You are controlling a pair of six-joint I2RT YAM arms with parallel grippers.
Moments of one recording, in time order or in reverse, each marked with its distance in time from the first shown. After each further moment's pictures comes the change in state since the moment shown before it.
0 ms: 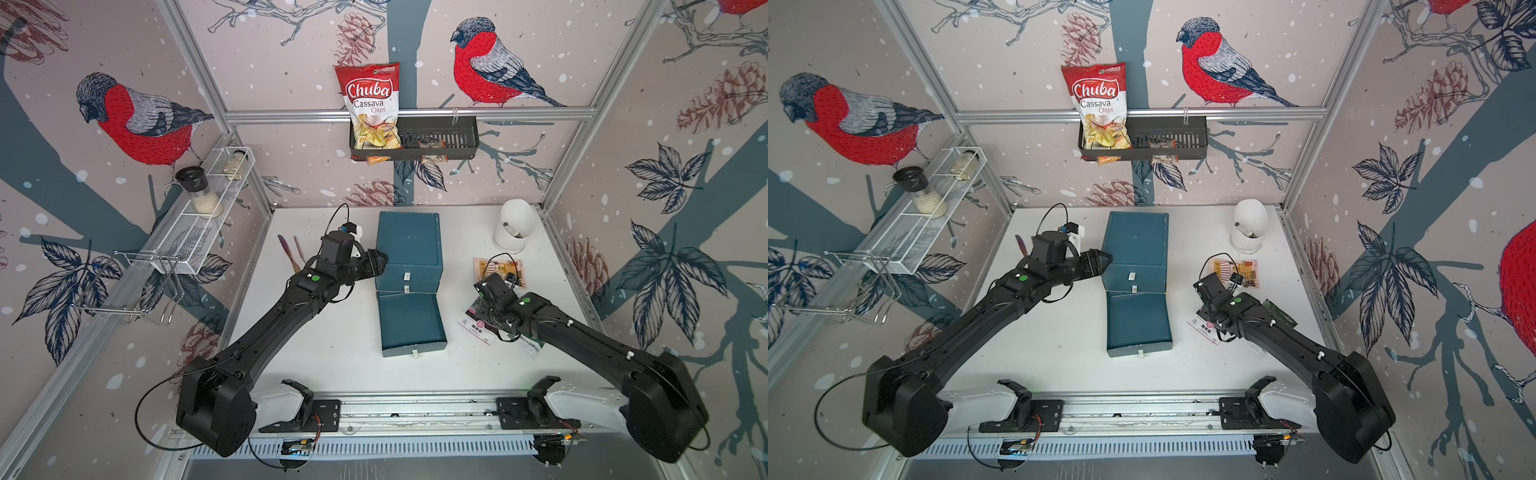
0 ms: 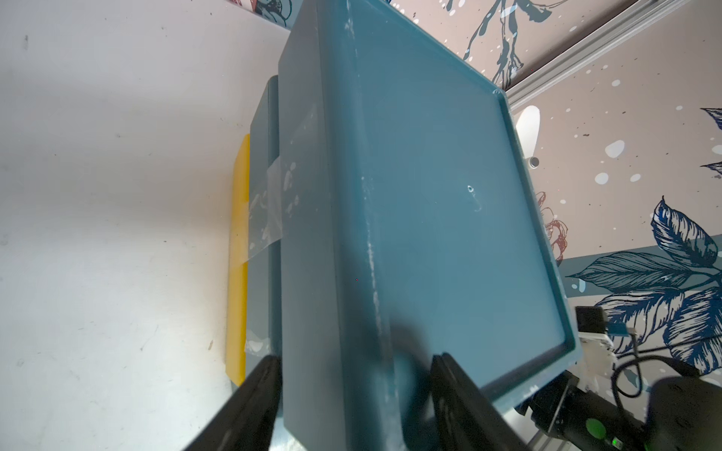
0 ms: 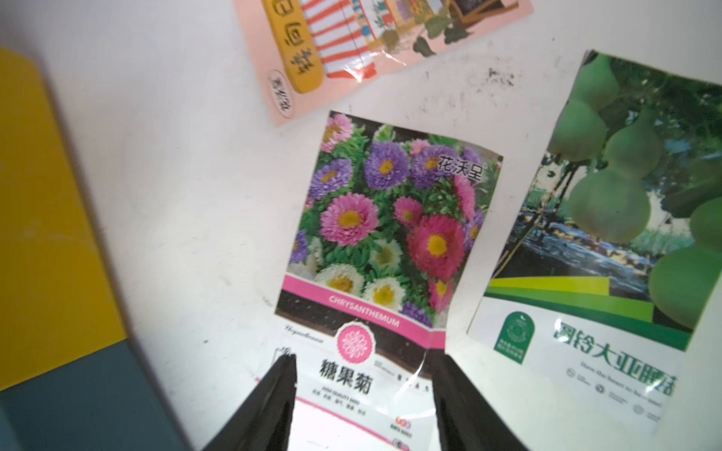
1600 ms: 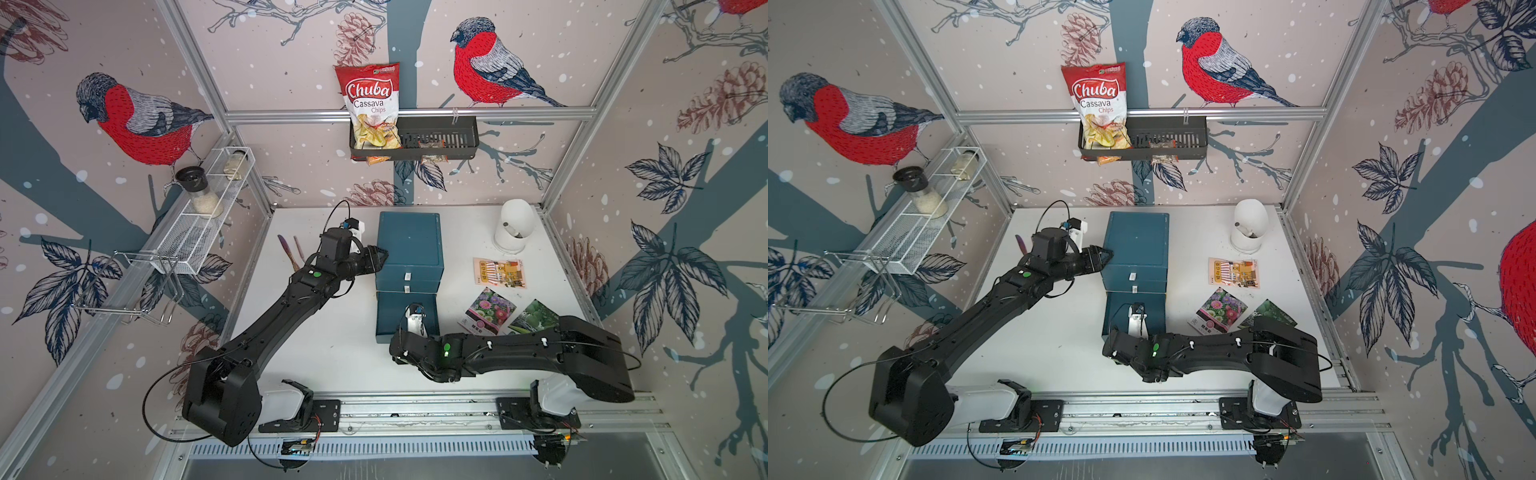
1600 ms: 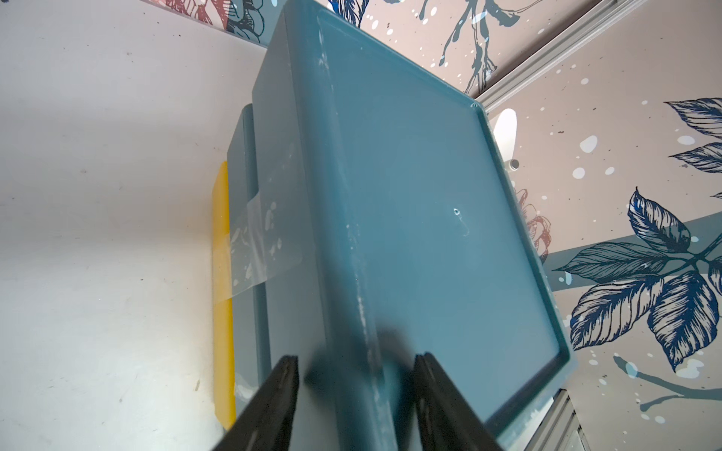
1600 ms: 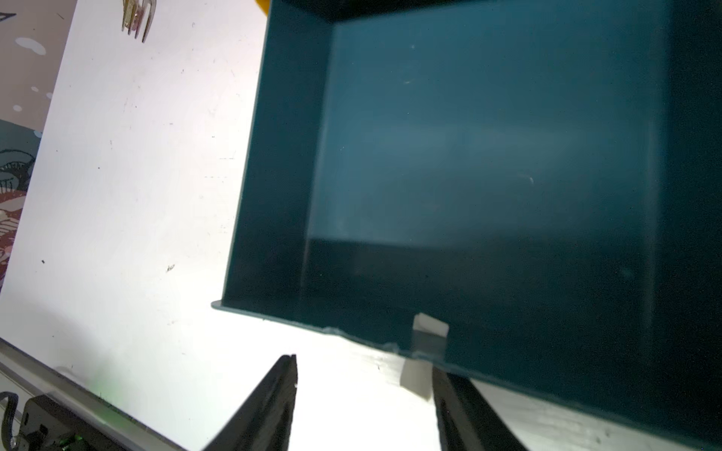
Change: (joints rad) left arm 0.020 0.039 -0.033 0.120 0.070 0.050; right arm 0.687 0.432 0.150 0.489 0.049 0.143
